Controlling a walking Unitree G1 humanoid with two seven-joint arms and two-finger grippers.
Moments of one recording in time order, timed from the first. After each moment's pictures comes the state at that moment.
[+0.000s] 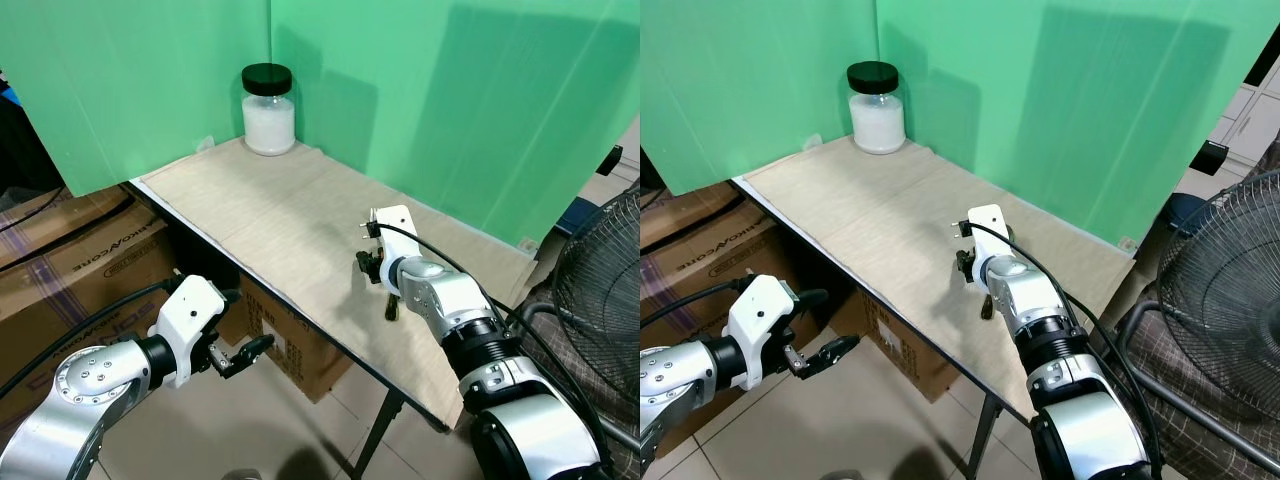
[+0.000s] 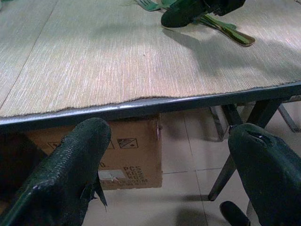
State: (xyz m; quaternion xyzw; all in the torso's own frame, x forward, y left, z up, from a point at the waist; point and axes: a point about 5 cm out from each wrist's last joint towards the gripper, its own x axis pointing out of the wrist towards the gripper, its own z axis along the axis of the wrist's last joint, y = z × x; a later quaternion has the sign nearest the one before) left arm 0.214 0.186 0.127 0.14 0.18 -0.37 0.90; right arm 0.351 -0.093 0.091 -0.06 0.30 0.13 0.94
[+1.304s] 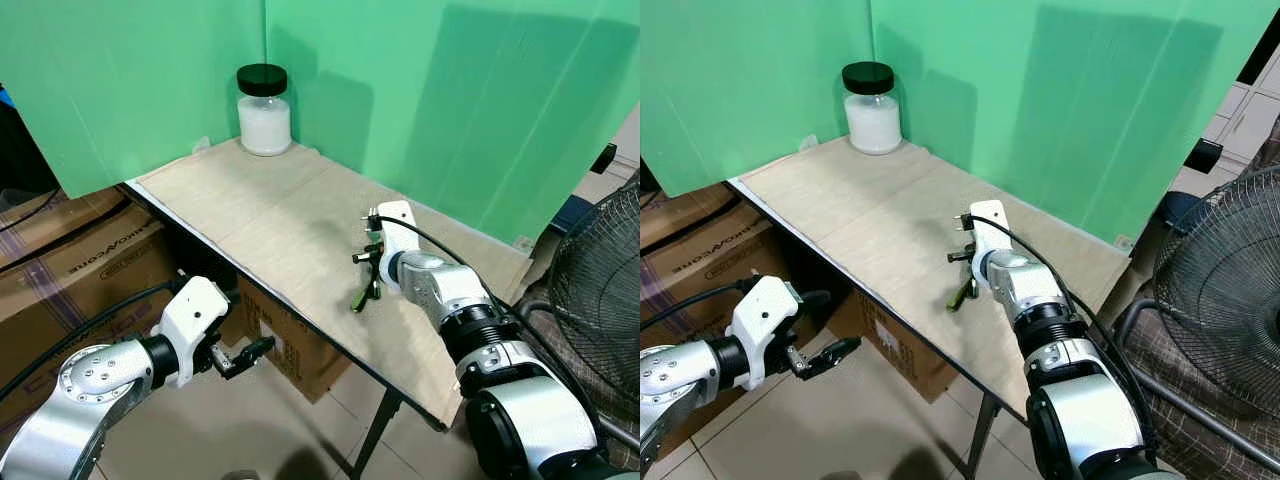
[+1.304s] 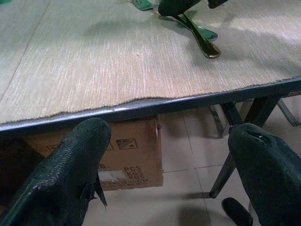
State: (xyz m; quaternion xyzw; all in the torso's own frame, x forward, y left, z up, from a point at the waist) left arm 0.216 0.185 0.126 0.16 0.18 -0.37 0.90; right arm 0.359 -0.092 0.092 -0.02 0.30 0.15 0.94
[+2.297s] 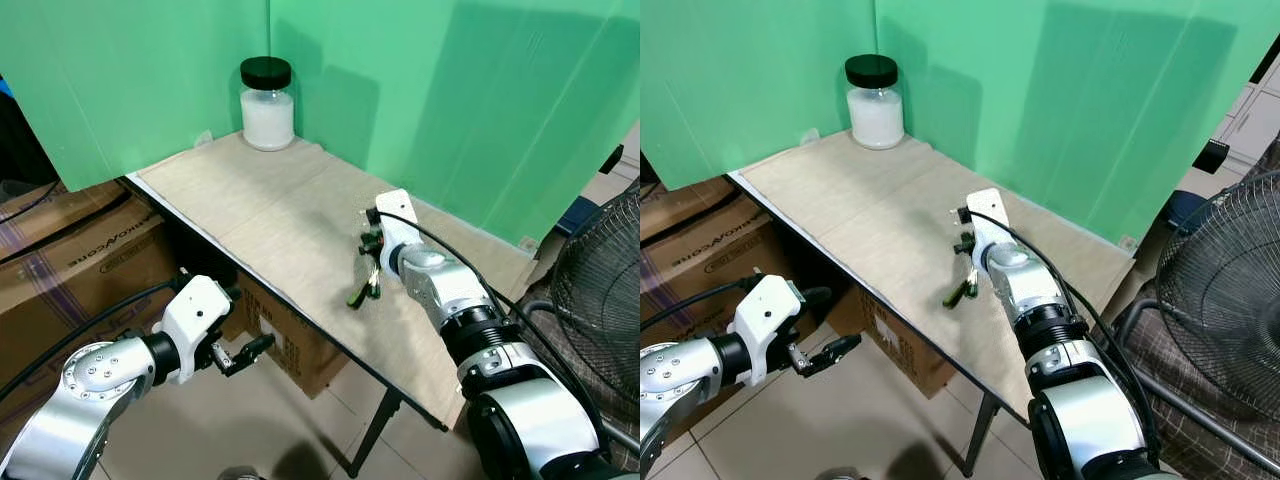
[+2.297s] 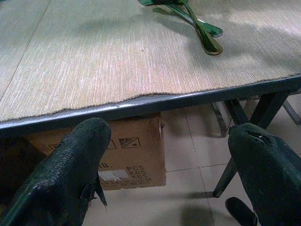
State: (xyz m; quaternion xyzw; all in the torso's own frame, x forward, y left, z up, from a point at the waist) left arm 0.219 0.185 0.124 0.17 0.17 -0.37 0.90; right arm 0.363 -0.095 0.099 -0.08 0.26 0.13 0.95
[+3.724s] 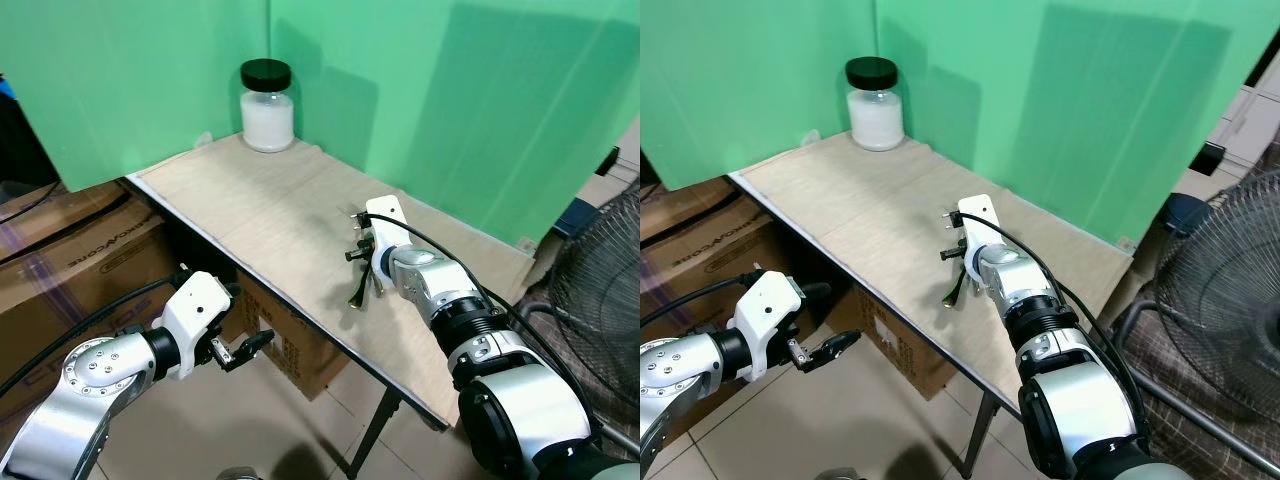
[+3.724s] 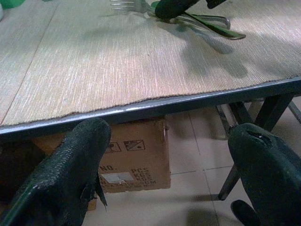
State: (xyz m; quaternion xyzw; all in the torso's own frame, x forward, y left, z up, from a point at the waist) left arm 0.223 0.185 0.127 0.18 0.17 -0.37 0.90; right arm 0.364 -0.084 0.095 -0.07 0.29 0.15 0.94
